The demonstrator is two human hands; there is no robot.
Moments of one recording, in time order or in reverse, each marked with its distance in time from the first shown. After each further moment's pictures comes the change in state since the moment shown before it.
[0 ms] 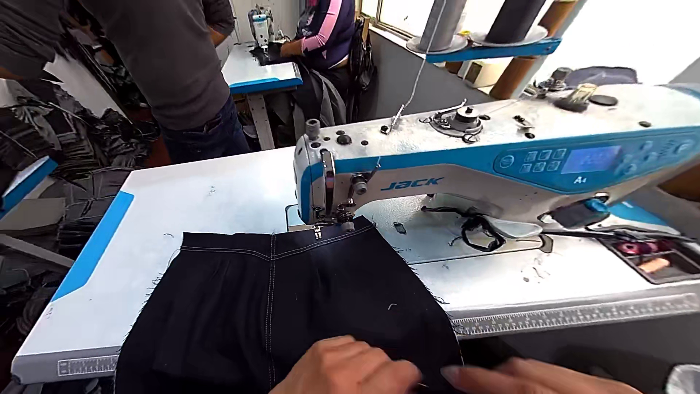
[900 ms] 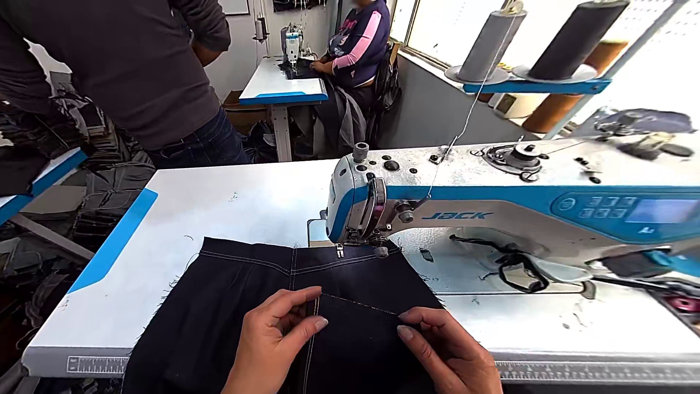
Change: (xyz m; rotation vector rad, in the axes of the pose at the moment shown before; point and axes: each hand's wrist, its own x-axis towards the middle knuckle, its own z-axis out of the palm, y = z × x) left_hand -0.035 -0.056 -0.050 -0.388 0.440 -0.707; right_hand 0.066 0.053 0.123 0.566 0.552 0.172
